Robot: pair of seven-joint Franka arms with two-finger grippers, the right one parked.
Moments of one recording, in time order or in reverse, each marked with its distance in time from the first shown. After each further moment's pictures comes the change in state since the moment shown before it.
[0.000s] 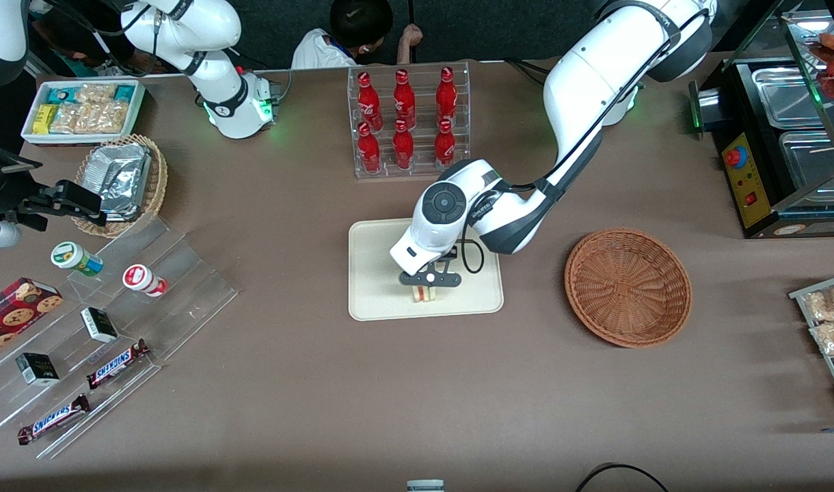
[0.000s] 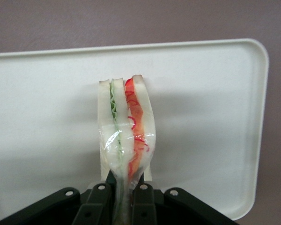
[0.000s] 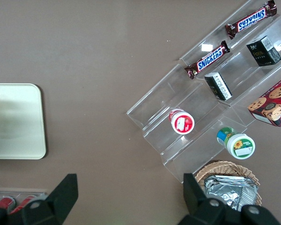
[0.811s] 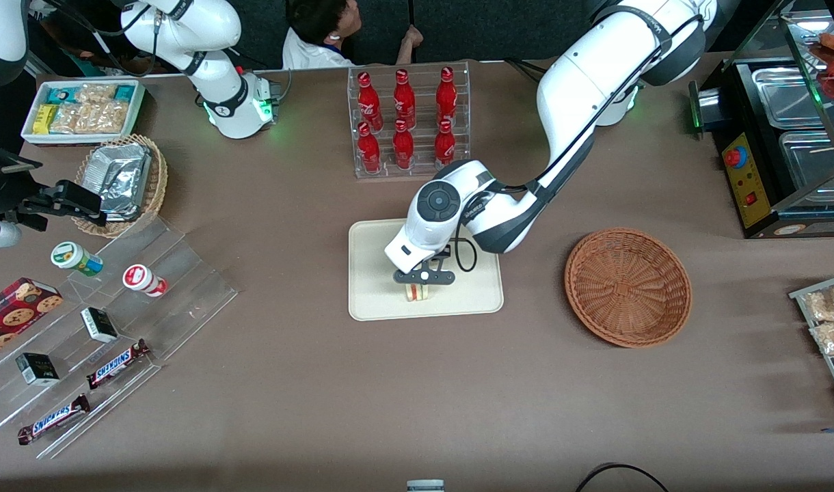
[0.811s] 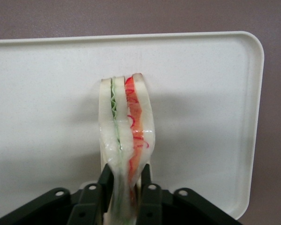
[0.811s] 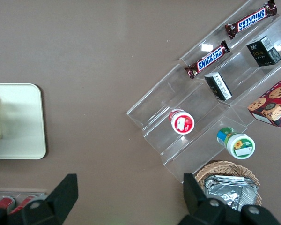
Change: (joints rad) arm -0.021 0.024 0.000 0.000 0.006 0.013 -0.027
